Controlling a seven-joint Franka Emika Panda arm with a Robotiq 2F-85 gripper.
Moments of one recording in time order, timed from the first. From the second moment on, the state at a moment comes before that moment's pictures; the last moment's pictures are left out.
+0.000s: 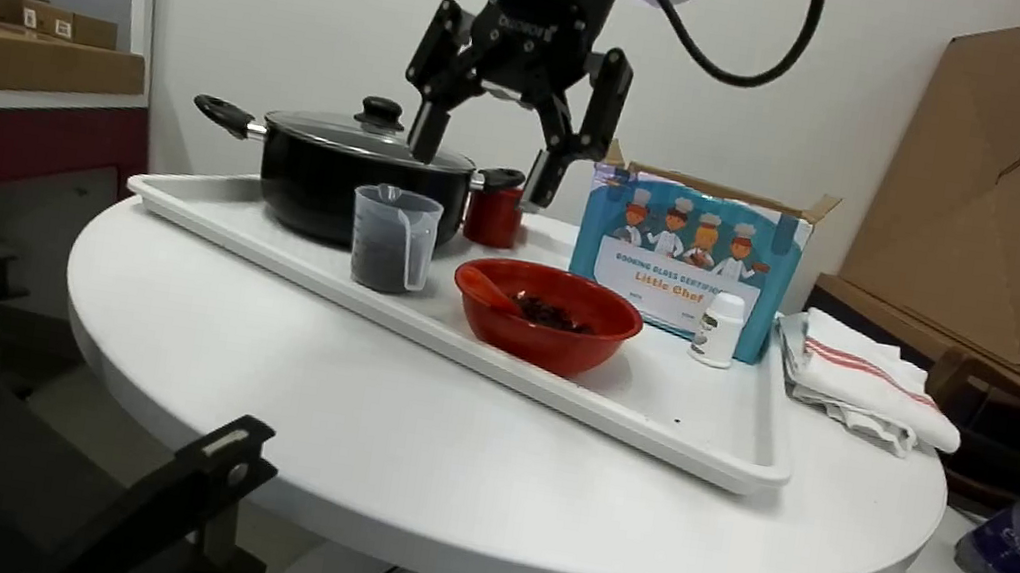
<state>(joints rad) -0.07 0.02 -0.16 -2.52 0.01 2.32 -0.18</state>
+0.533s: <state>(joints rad) -0.08 0.22 -0.15 -2.40 0.00 2.32 -0.18</state>
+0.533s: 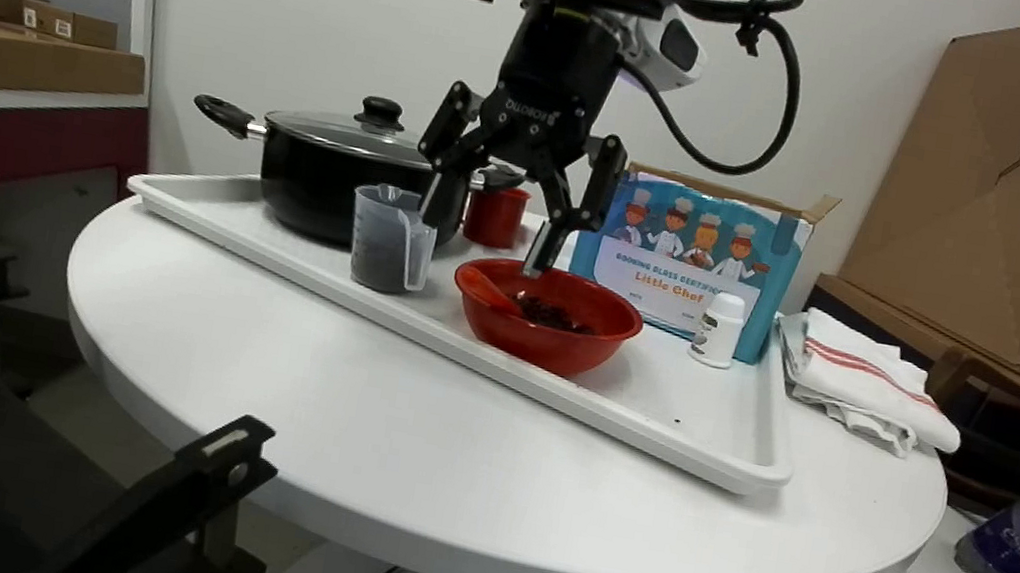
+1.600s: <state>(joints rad) -0.11 0.31 -0.14 -2.33 0.00 2.24 -0.18</state>
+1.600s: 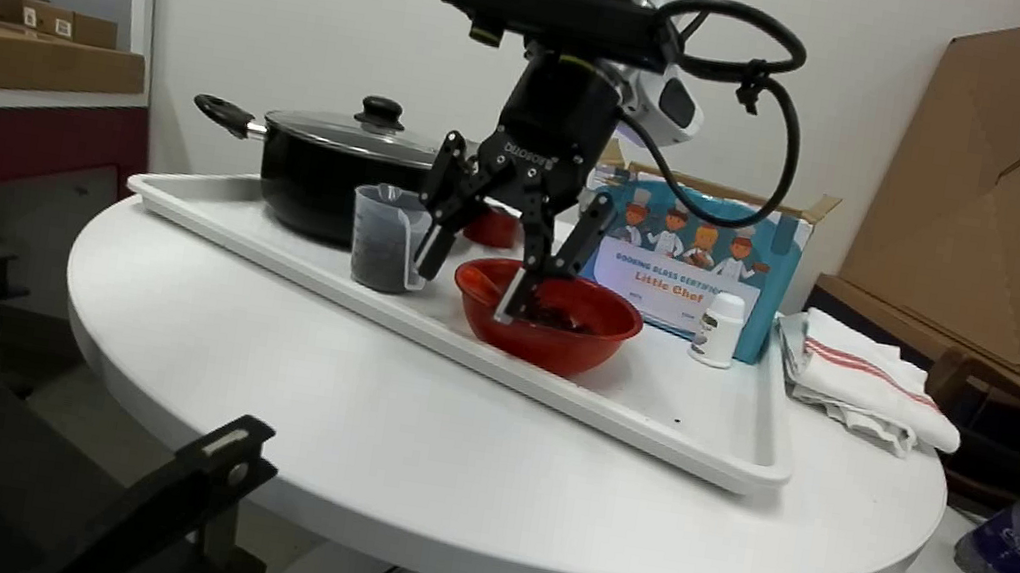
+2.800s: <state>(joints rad) -0.12 0.31 -0.14 -2.31 -0.01 2.16 -0.23</state>
